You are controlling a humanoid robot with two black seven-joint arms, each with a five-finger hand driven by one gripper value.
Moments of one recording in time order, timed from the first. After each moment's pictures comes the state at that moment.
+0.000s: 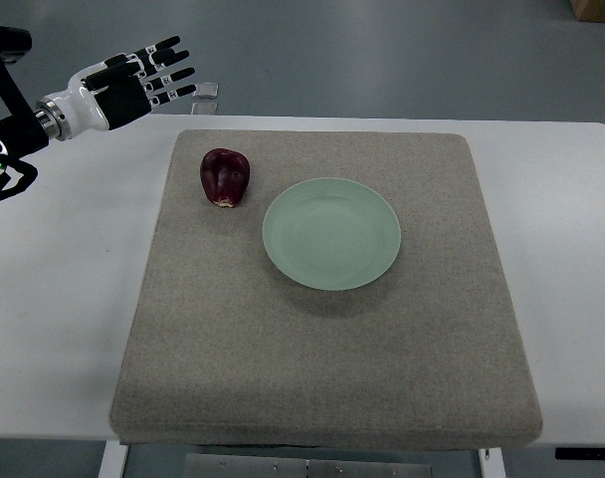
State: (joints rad) left arm -1.01 0.48 -0.56 -0.54 -0.27 -0.61 0.19; right arm 0.00 0.00 -0.12 0.10 -0.01 0.15 0.01
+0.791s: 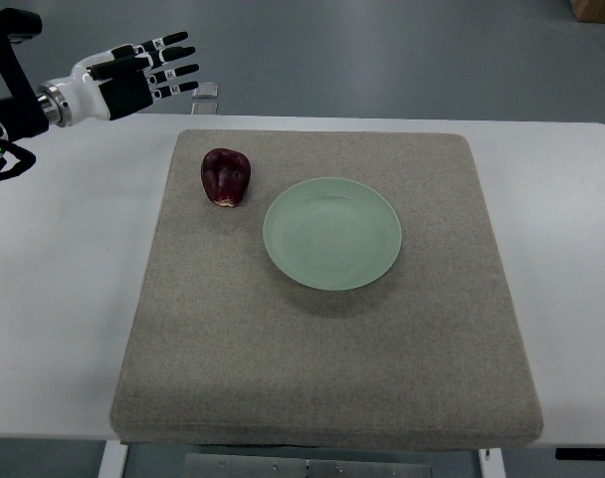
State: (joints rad) left arm -1.10 0.49 -0.45 -0.52 -0.16 -0.61 0.19; right arm 0.00 0.00 -0.12 0.10 -0.01 0.15 0.01
